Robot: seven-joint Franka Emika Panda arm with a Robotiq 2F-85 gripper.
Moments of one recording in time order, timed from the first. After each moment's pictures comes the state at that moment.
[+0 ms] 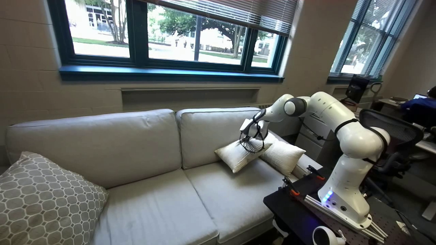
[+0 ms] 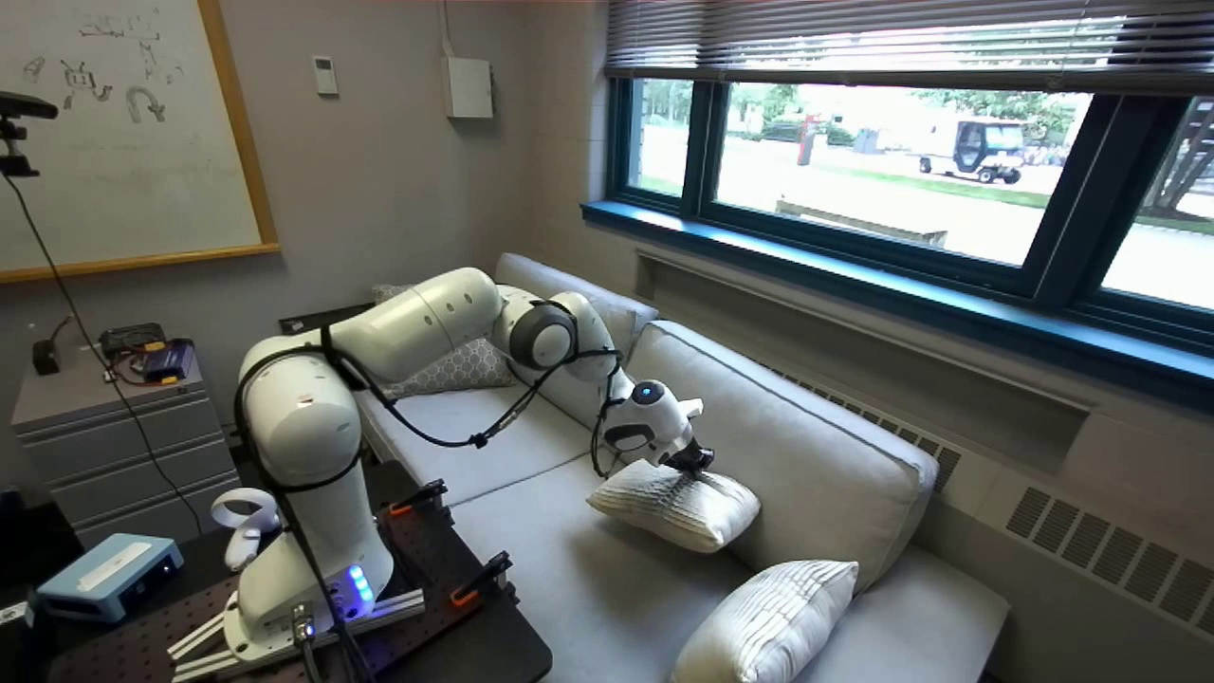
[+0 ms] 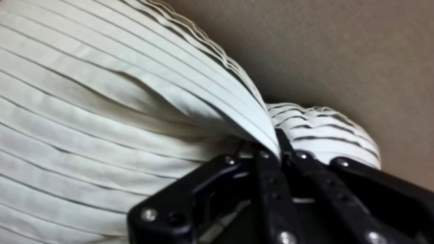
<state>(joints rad) -0.04 1.22 -0.02 -1.43 0.64 3.26 1.81</state>
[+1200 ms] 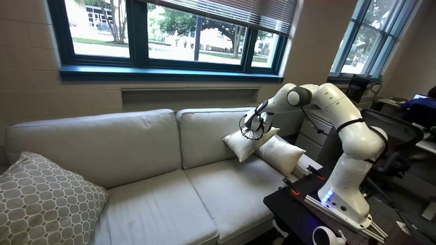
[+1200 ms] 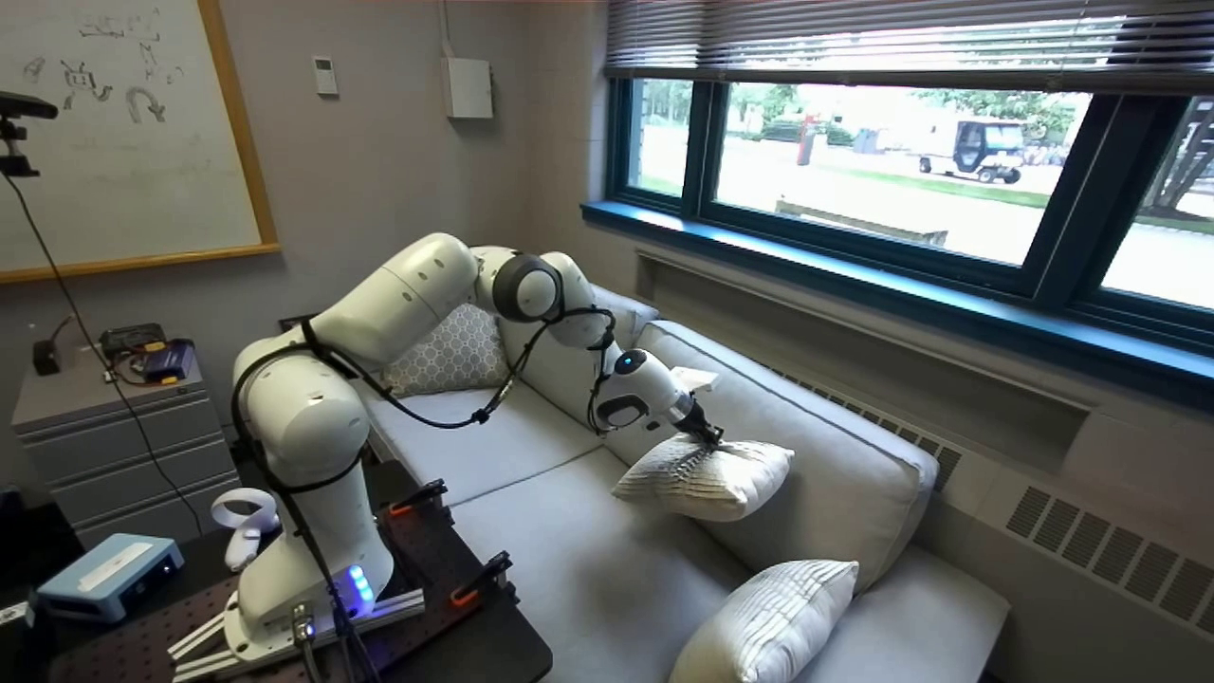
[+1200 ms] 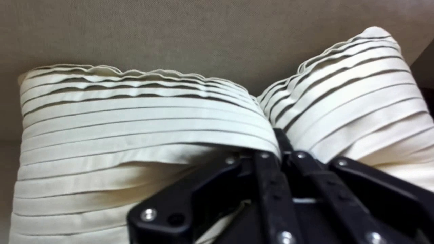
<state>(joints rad) 0.06 1.01 -0.13 -1.66 0.73 3.45 2.36</state>
